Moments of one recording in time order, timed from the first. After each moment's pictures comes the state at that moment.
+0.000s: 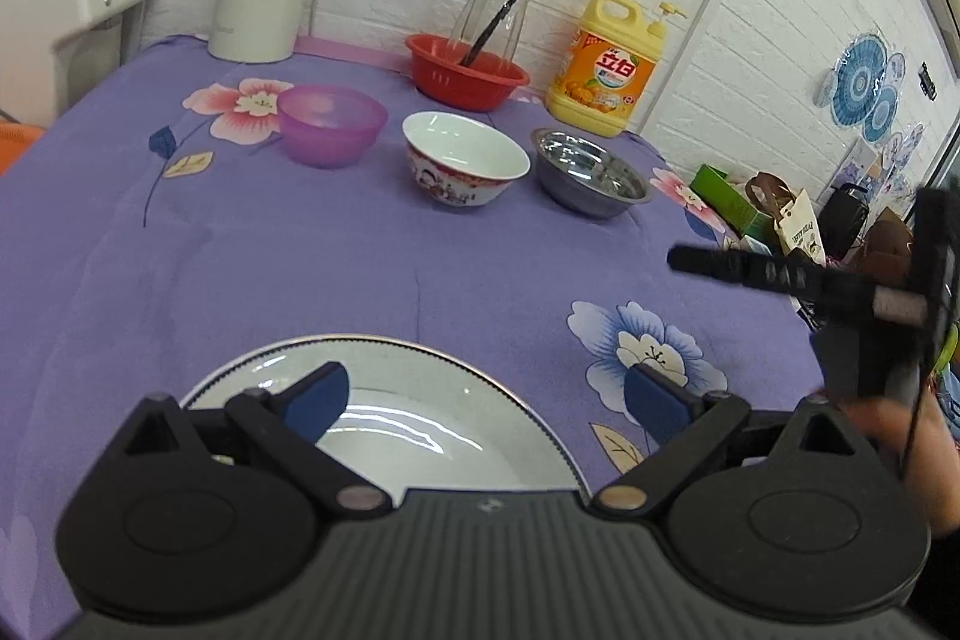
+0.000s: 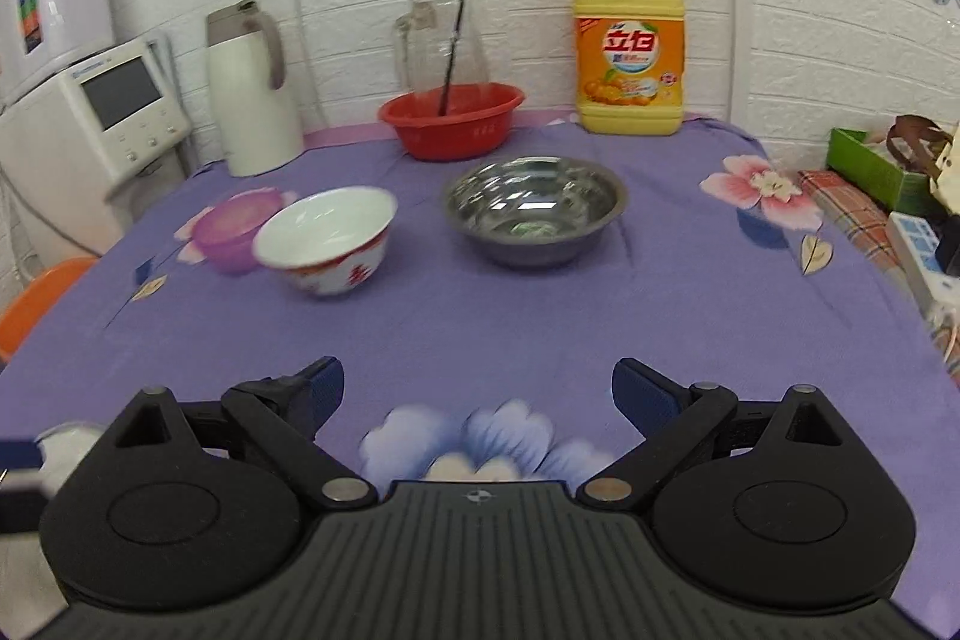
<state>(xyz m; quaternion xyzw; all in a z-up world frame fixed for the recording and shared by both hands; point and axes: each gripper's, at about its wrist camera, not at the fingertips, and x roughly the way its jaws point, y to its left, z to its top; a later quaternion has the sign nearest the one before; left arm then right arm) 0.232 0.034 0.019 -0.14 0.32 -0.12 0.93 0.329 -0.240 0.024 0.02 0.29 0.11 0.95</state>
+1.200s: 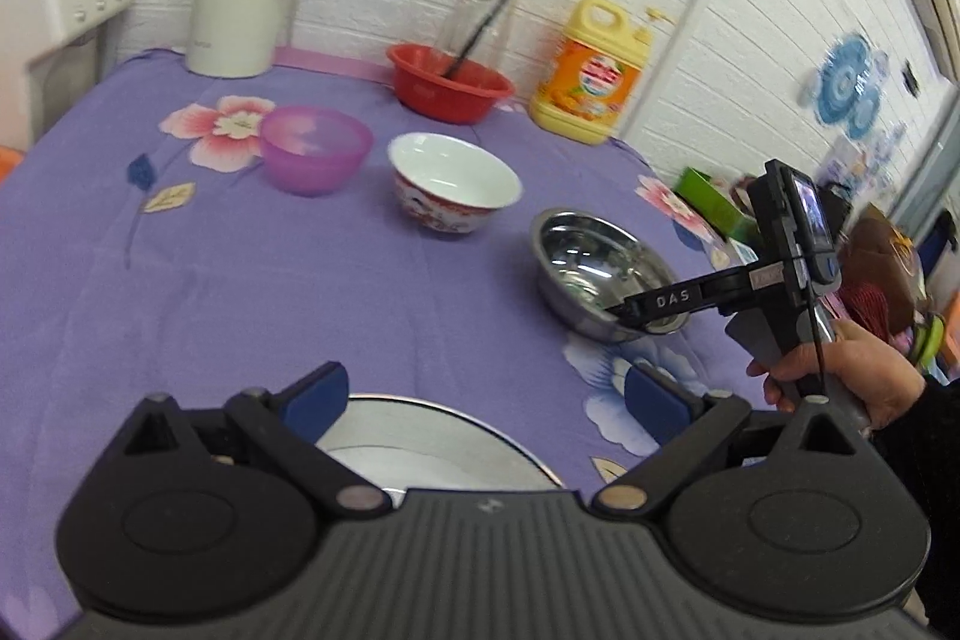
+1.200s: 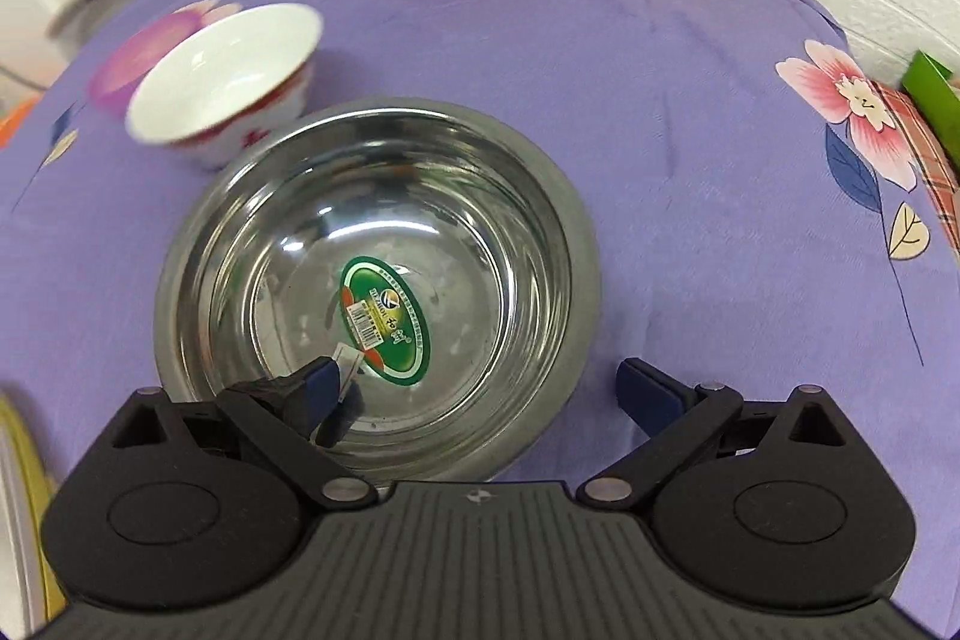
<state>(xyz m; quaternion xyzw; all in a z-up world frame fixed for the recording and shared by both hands) 0.256 0.041 0.033 -0.13 0.33 -0.16 0.92 0.412 -0.222 -0.022 -0.06 0.48 0.15 0.86</state>
